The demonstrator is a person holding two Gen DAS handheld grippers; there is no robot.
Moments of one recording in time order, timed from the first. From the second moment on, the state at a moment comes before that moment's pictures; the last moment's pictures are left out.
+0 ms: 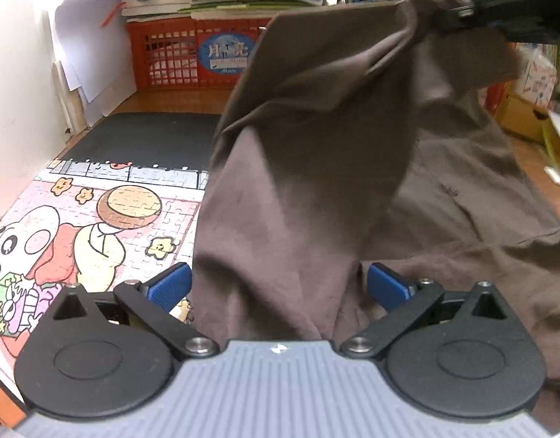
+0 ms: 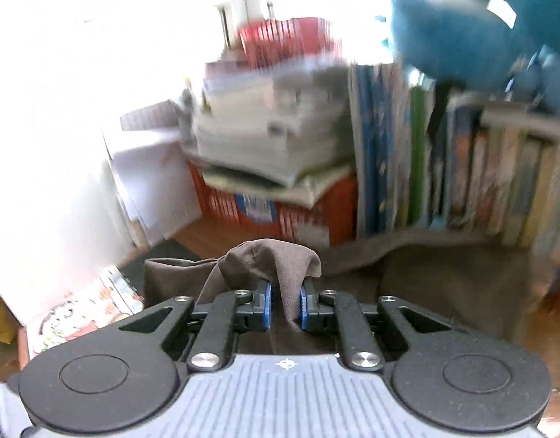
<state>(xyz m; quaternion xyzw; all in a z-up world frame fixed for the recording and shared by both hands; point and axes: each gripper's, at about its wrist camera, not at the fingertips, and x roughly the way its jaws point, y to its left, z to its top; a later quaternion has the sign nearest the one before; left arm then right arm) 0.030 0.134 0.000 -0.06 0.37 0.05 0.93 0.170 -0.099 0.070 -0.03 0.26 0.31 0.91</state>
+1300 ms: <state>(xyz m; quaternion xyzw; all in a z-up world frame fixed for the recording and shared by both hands) -0.016 0.112 -0.004 -0.04 0.41 0.02 0.91 0.087 -0.136 0.043 0.01 0.34 0.39 0.86</state>
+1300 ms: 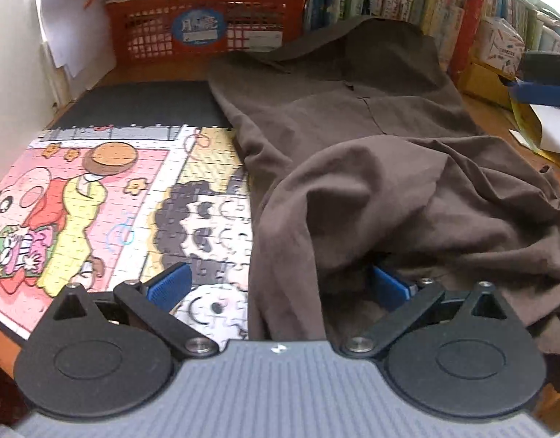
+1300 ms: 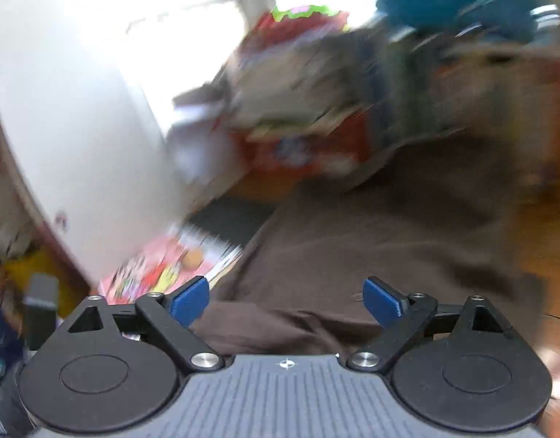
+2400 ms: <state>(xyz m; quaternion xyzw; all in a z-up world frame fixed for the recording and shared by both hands) -0.050 0.168 0.046 -0.03 0.37 0.07 0.93 -0.011 -0.128 0.033 -0.11 0.33 0.43 0.83</state>
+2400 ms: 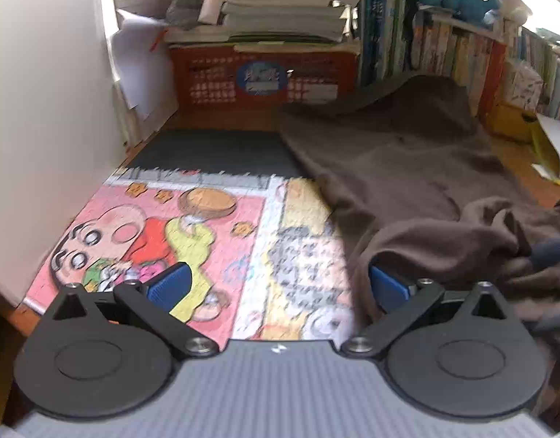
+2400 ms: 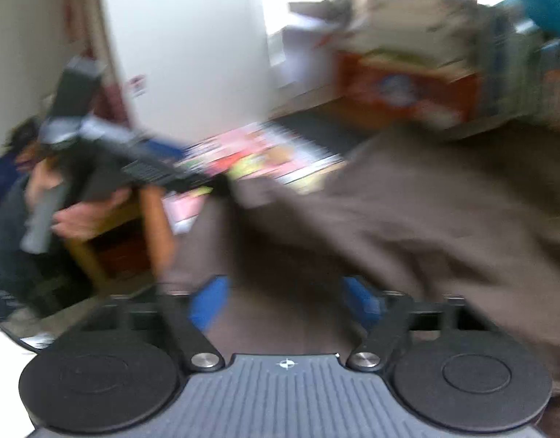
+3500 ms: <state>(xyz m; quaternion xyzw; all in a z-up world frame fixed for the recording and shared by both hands) -0.023 0.052 0.069 0.22 0.30 -0.18 0.91 0.034 -0.294 -0.005 -0.10 0.37 0.27 0.89</state>
